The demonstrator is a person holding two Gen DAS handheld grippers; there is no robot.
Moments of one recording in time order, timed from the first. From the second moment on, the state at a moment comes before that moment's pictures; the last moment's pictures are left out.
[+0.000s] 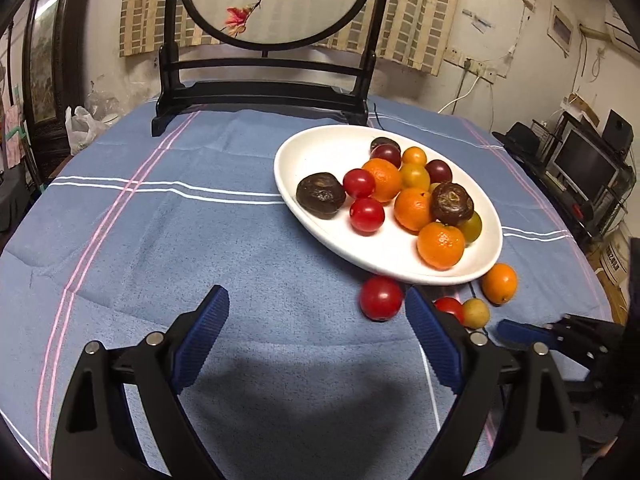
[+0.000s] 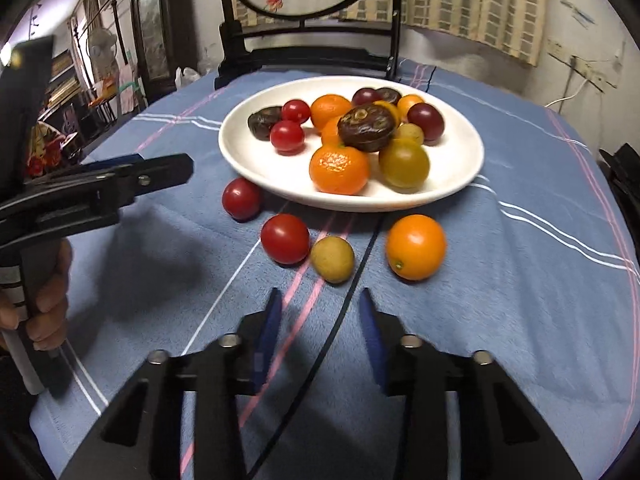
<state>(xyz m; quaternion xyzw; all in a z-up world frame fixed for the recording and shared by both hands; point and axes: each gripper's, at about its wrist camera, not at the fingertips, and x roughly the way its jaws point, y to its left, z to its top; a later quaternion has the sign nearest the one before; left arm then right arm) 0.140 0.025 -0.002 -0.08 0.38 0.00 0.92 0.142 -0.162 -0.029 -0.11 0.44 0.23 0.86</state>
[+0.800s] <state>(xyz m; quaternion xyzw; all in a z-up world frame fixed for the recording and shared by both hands) 0.151 0.013 -0.025 -0.05 0.42 -0.01 0.91 0.147 -0.176 -0.017 -0.07 0.42 0.23 0.88</state>
